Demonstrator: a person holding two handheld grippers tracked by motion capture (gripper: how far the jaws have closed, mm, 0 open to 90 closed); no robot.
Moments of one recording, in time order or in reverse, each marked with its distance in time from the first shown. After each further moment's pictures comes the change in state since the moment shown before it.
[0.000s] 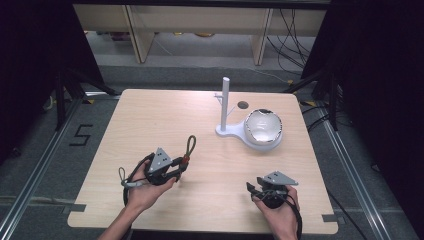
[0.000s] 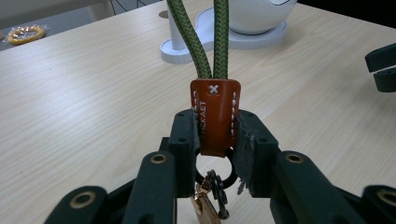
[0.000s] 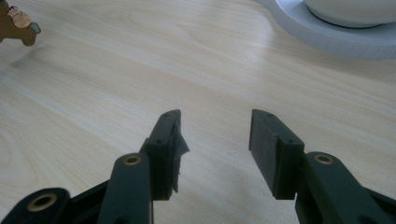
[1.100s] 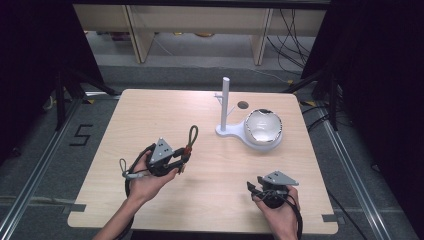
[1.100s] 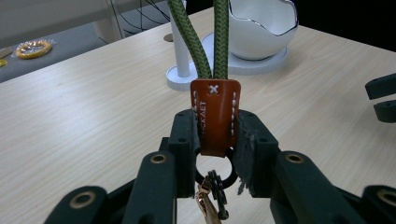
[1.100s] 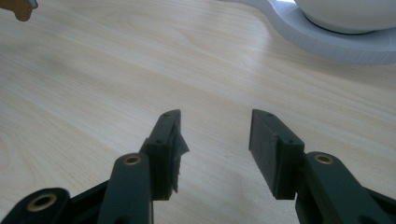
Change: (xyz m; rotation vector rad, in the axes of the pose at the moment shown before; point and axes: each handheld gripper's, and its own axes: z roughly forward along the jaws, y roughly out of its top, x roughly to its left) left arm 0.003 0.026 0.001 -0.030 0.013 0.005; right arm 0.000 0.002 -0.003 -0.005 0.010 -0.002
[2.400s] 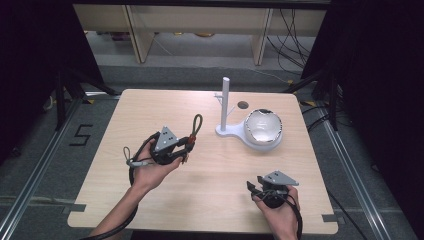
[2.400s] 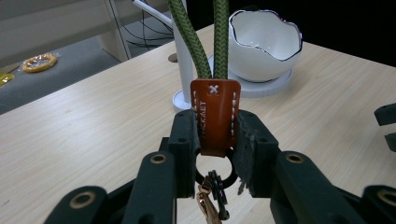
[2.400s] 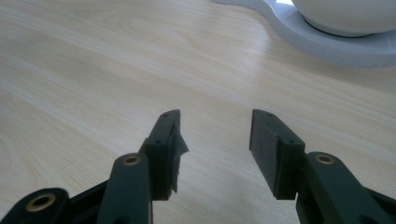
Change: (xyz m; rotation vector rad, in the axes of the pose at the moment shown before) left arm 0.006 0.030 0.010 -0.017 0.007 0.030; right arm 0.000 0.000 0.001 -0.031 -0.013 -0.010
